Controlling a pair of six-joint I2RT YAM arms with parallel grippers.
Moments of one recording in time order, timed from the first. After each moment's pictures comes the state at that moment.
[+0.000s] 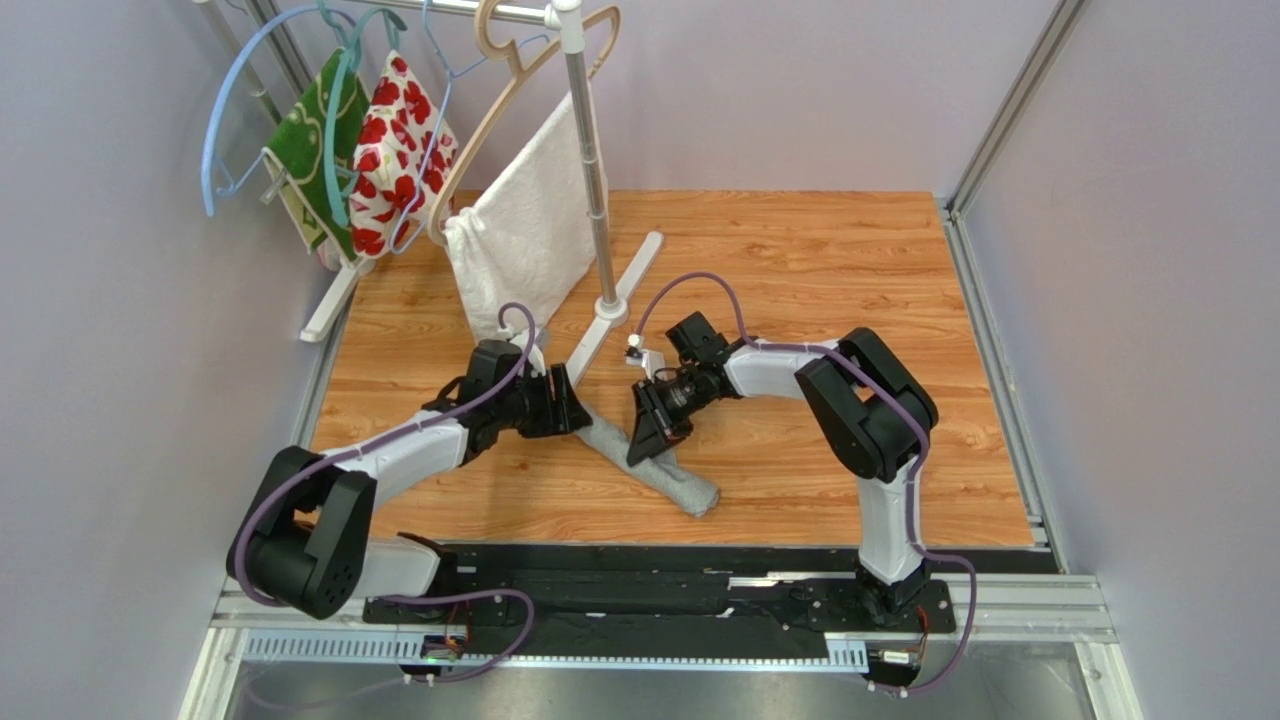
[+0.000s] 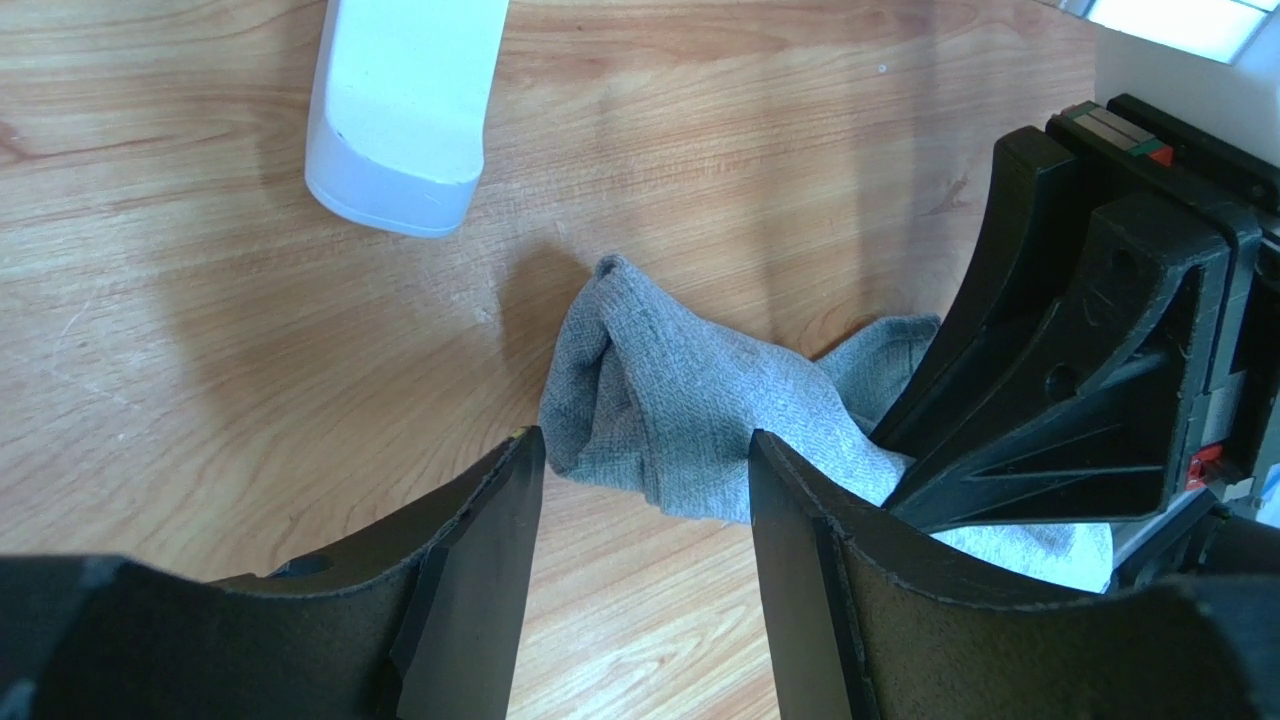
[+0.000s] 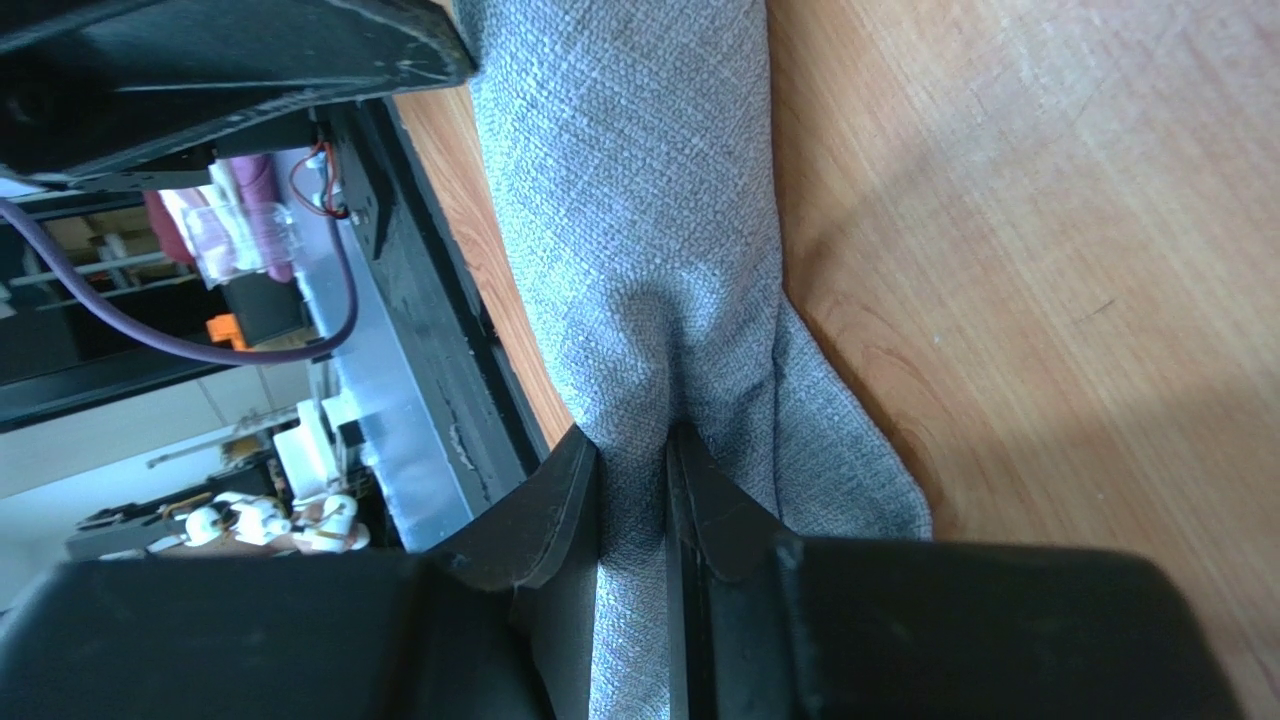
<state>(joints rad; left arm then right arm) -0.38 1.31 0.52 0.02 0.31 -0.50 0.65 2.00 1.14 -0.26 -0.91 0.29</state>
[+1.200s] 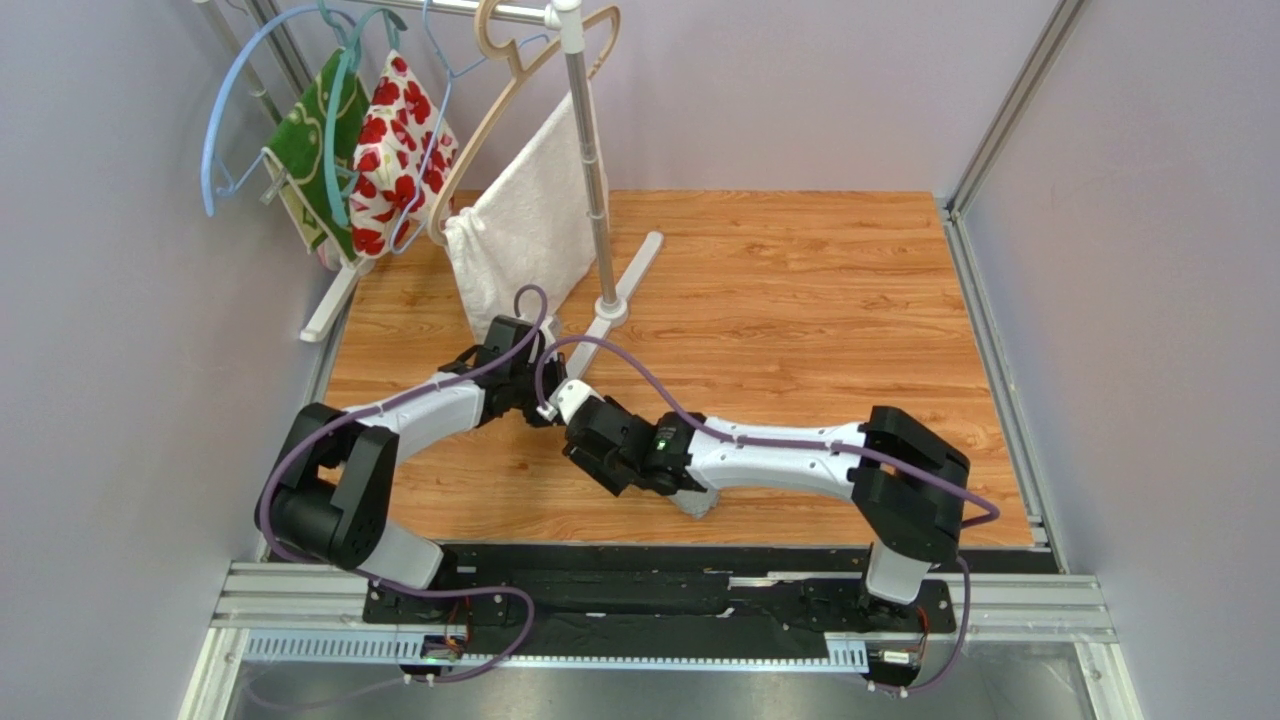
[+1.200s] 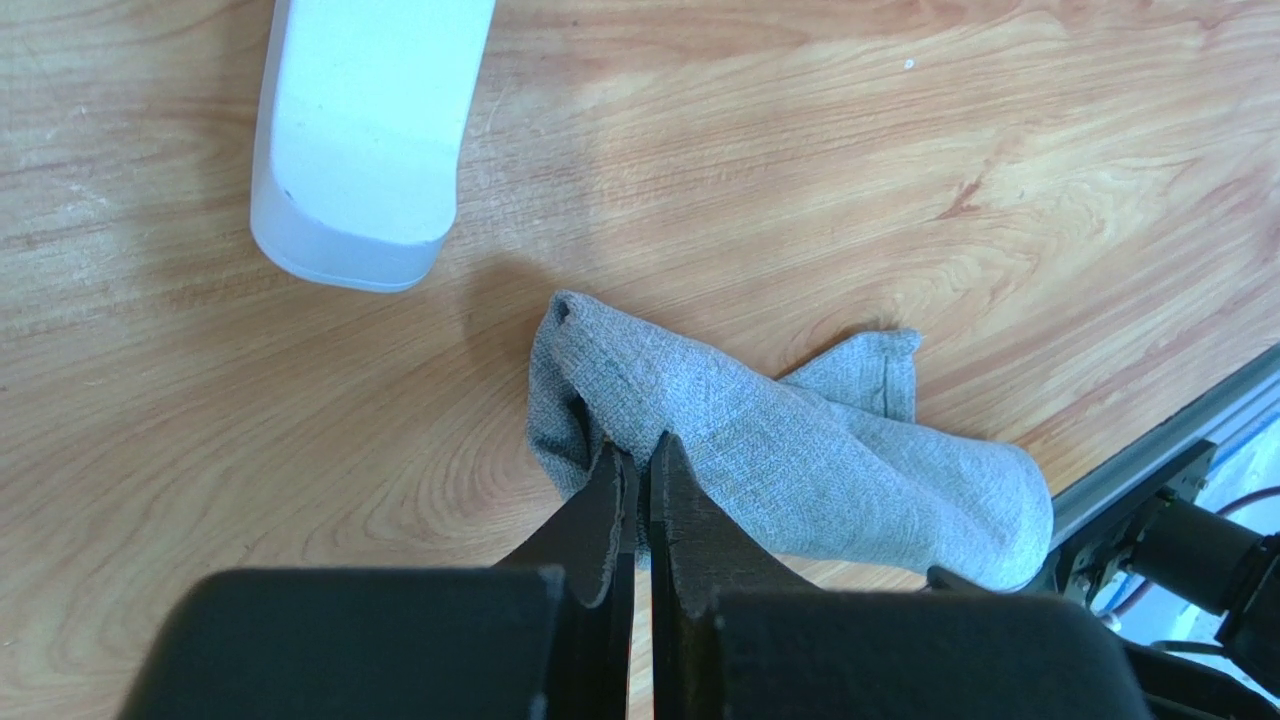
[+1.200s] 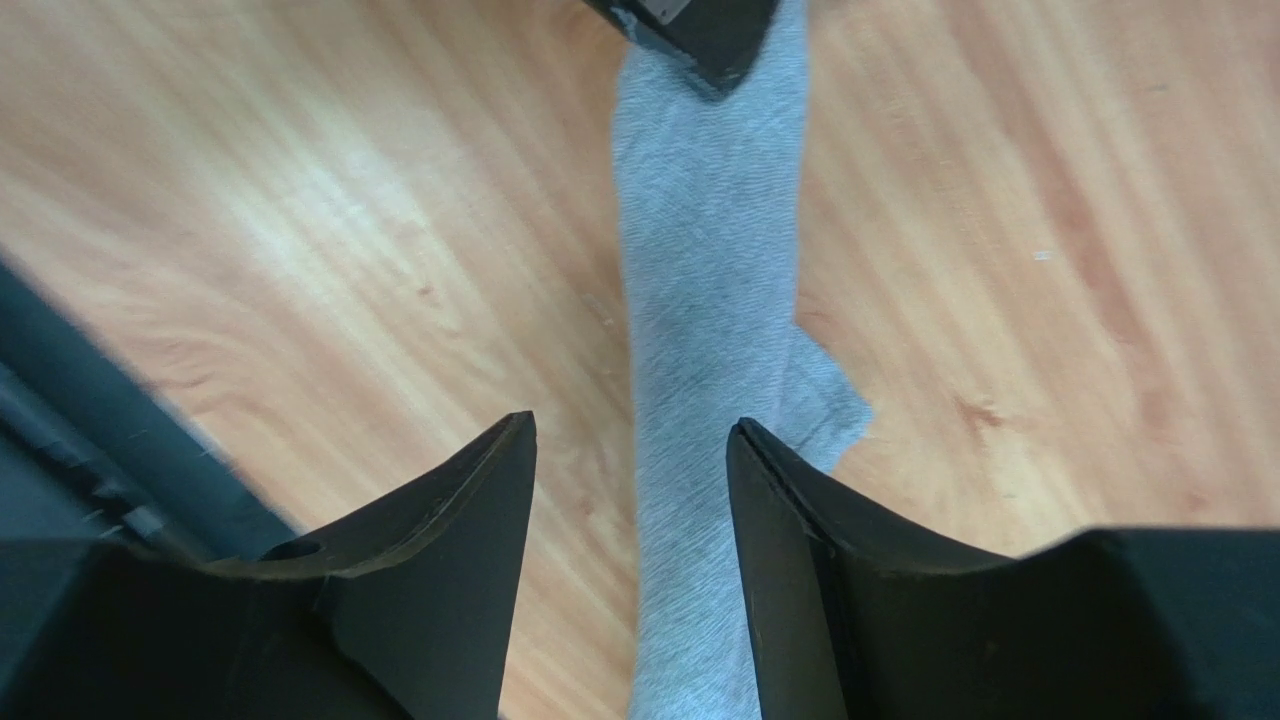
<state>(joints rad) -0.38 1.48 0.72 -0.17 0.36 -0.52 1.18 1.72 1.19 -0.40 0.26 0.14</state>
